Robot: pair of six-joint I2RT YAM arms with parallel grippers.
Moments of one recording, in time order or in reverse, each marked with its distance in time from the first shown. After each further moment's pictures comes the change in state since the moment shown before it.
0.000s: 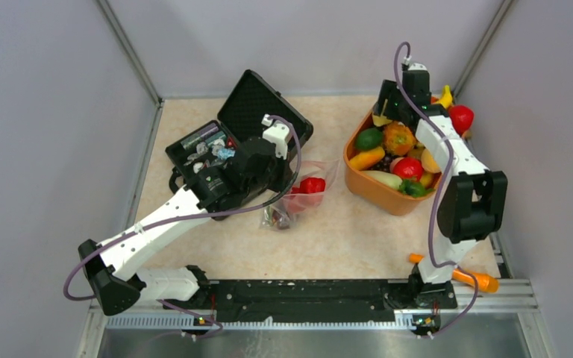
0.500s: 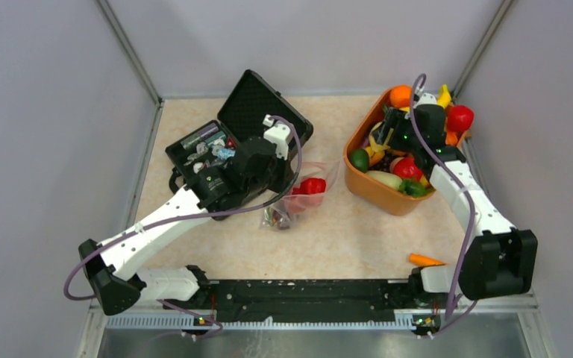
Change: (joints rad) left arm 0.000 0.002 0.000 0.001 0.024 -0.006; right arm 0.005 -0.431 -0.476 0.138 -0.156 0.087
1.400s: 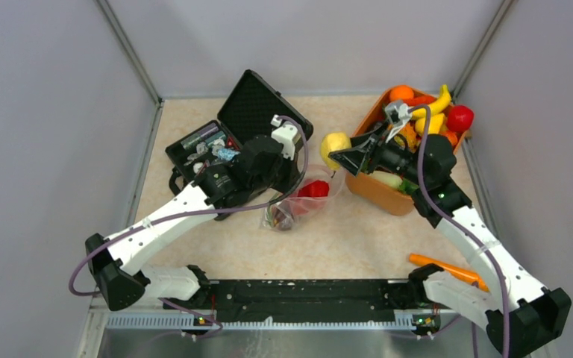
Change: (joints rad) left arm 0.000 0.041 0.007 0.028 0.071 -0.002; right arm 0.273 -0.397 -0.204 0.365 -0.481 0.061
